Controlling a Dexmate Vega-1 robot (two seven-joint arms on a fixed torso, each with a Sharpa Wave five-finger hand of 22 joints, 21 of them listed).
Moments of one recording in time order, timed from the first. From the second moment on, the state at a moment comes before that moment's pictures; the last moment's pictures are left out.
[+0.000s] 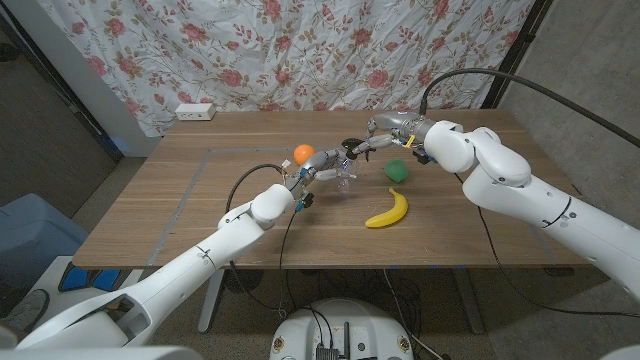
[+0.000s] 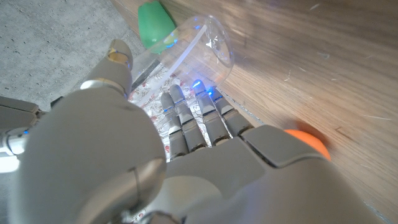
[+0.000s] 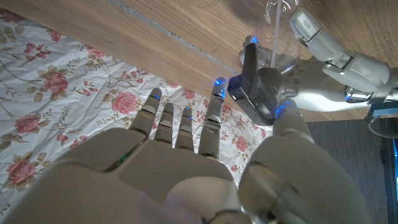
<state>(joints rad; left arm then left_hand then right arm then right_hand) 0.80 0.55 0.67 -1.61 -0.10 -0.04 0.11 0.97 -0.04 0.38 -0.19 0.20 0.44 -0.06 0.67 0.23 0.59 -0.14 0.38 0.50 0.52 -0.05 0.28 0.23 0.32 -0.04 0.20 0.17 -0.67 -0.89 -0.66 -2.21 -0.62 -0.51 0.43 0.55 -0.04 0.32 -0.15 0.19 0.71 0.01 0.44 0.28 0.19 0.08 0.22 0.21 0.10 0.15 0.26 0.27 0.25 0.20 0.19 0.16</state>
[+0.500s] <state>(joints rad) 0.80 0.54 0.67 -1.61 -0.10 -0.04 0.11 0.97 -0.04 0.38 -0.19 0.20 0.44 -0.06 0.67 0.22 0.59 -0.14 0.38 0.50 0.53 -0.05 0.28 0.23 0.32 -0.04 0.20 0.17 -0.66 -0.86 -0.70 -2.23 -0.68 -0.60 0.45 0.55 -0.04 0.32 -0.15 0.20 0.83 -0.01 0.49 0.27 0.26 0.06 0.24 0.21 0.13 0.13 0.27 0.27 0.26 0.19 0.19 0.16</state>
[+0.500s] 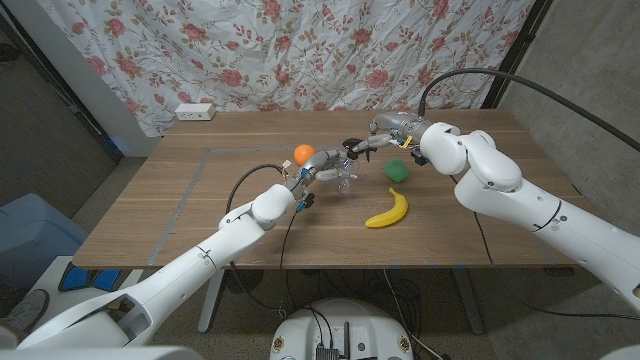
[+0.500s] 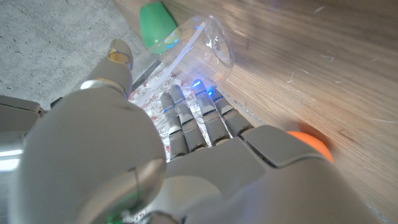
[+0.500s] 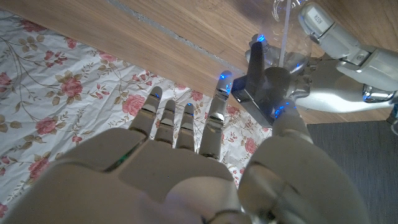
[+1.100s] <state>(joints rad) 0.80 0.54 0.67 -1.61 -0.10 -0.04 0.11 0.97 -0.04 0.38 -0.19 0.20 0.44 -0.06 0.67 0.22 0.59 -0.14 0.37 0.50 0.53 -0.05 0.28 0.24 0.32 -0.04 0.20 0.17 -0.67 -0.84 -0.71 -2.24 -0.72 -0.65 0.42 0.55 -0.04 0.33 -0.16 0.20 1.02 -0.06 0.56 0.26 0.34 0.03 0.24 0.20 0.18 0.11 0.29 0.28 0.30 0.17 0.19 0.16</state>
